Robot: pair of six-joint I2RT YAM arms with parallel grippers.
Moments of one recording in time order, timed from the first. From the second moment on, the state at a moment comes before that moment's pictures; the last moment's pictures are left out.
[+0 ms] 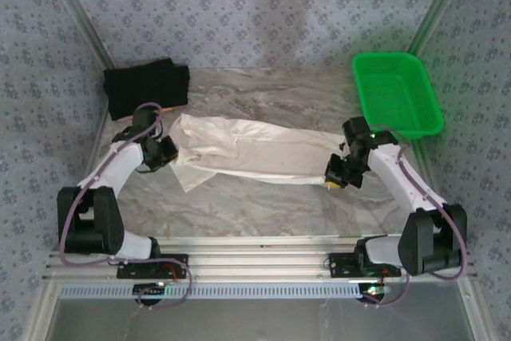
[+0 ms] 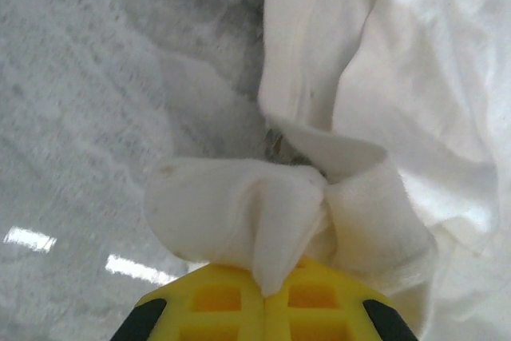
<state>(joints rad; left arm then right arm) -0.04 1.44 0.95 -0.66 0.14 -0.61 0.18 1.32 0.99 -1.11 -0.31 0.52</state>
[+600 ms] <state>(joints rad) -0.04 1.75 1.17 -0.63 0.19 -0.56 0.10 1.61 1.09 -1.05 -0.30 0.40</state>
